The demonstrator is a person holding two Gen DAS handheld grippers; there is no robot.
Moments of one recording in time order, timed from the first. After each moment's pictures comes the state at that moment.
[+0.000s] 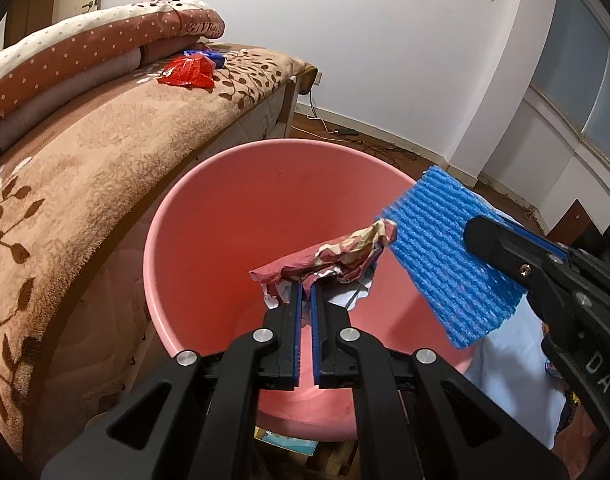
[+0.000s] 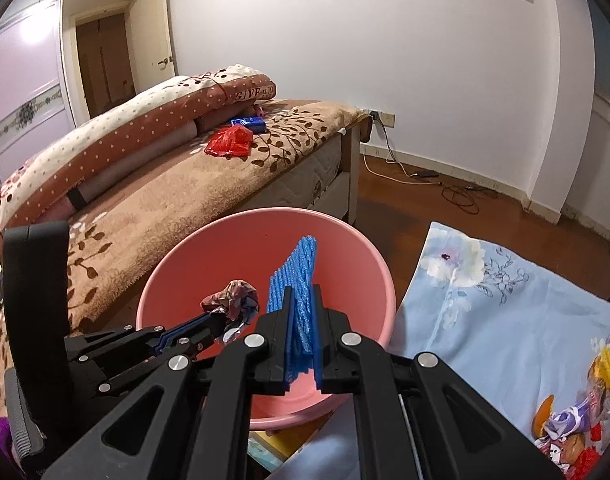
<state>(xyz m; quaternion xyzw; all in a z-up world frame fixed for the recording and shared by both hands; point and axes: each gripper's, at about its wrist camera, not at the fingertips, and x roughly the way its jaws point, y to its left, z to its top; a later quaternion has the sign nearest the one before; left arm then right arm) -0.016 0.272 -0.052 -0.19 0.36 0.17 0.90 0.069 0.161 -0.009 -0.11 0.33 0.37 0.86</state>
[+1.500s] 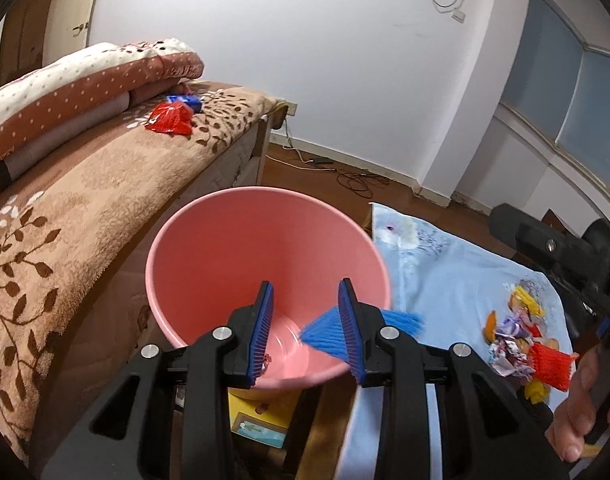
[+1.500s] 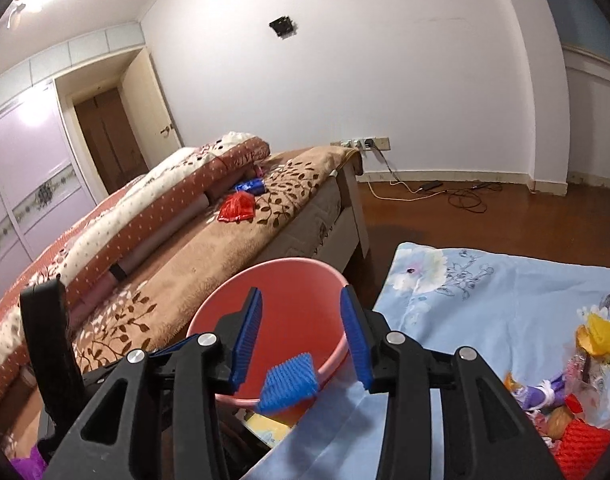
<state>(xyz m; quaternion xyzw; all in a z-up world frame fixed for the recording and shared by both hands) -0.049 0.220 0.009 -0.18 0.31 0.14 0.92 0.070 0.053 0.050 0.04 0.30 0.40 0.86</state>
